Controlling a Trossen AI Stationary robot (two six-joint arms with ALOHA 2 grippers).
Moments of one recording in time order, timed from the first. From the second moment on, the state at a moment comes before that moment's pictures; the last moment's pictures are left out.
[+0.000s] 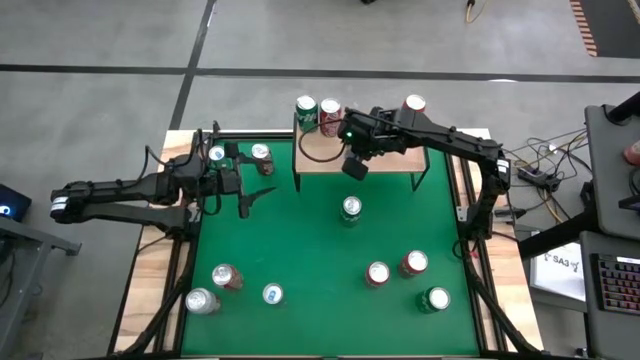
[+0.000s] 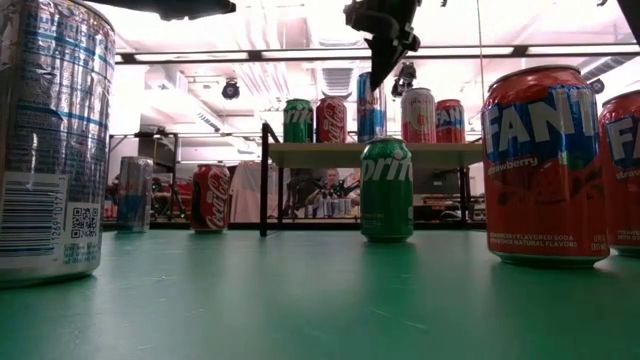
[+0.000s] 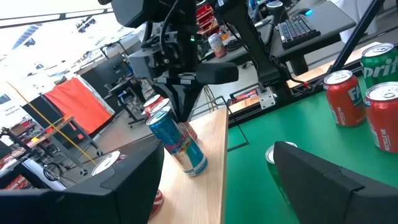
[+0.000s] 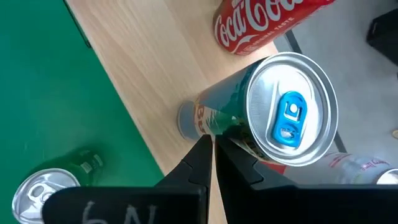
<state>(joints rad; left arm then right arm) 0.12 0.75 0.67 0.05 -0.09 0.53 -0.27 1.81 2.00 -1.31 0.34 0.09</state>
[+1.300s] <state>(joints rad) 0.14 0.75 0.67 0.05 -0.10 0.52 -0.34 1.81 2.01 -1.36 0.16 -0.02</state>
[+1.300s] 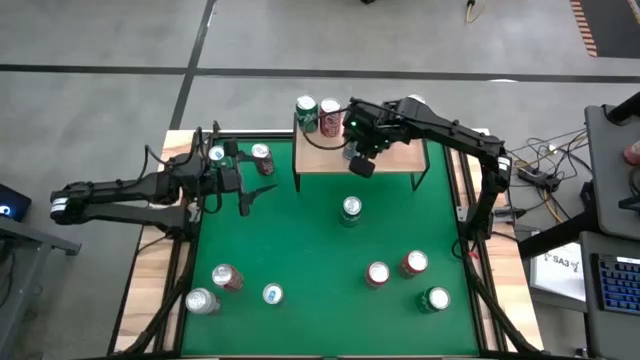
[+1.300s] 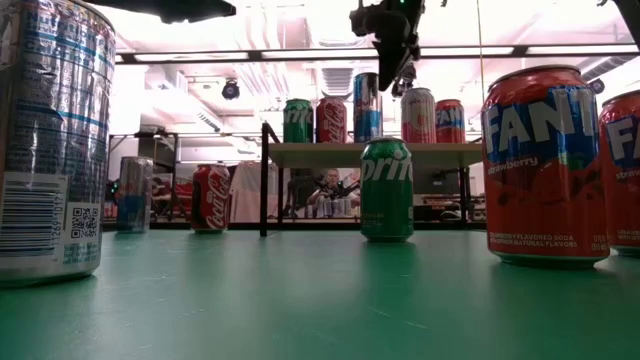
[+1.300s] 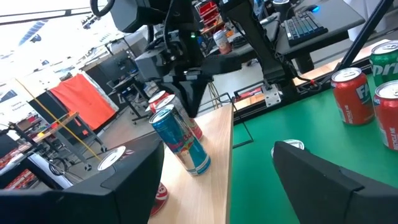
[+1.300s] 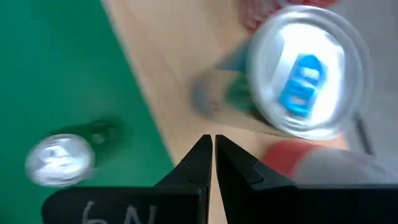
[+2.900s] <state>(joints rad) 0.14 0.75 0.66 0.05 -0.10 0.53 -0.43 1.81 1.97 -1.16 0.16 -0.17</state>
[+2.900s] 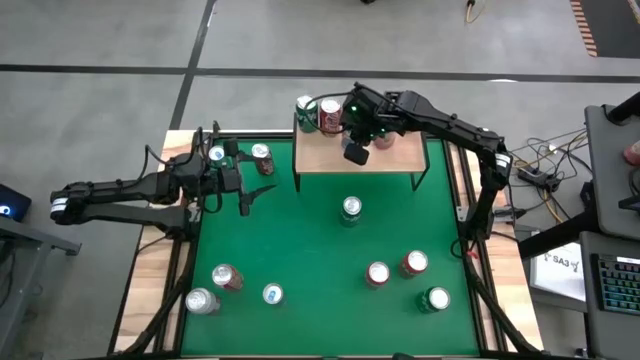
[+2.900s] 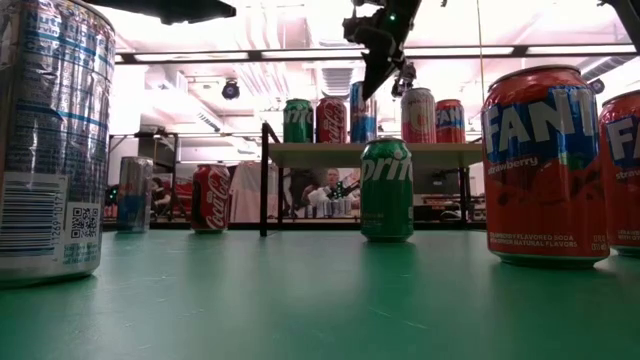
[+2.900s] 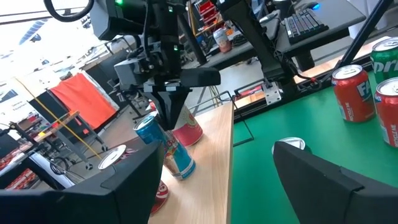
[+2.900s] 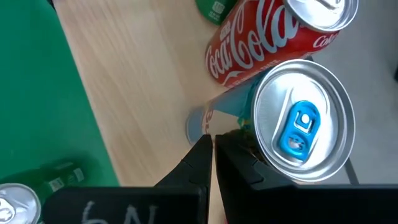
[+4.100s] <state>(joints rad) 0.14 0.75 0.66 0.04 -0.10 0.53 -0.46 1.81 1.92 -1.09 0.15 -0.32</state>
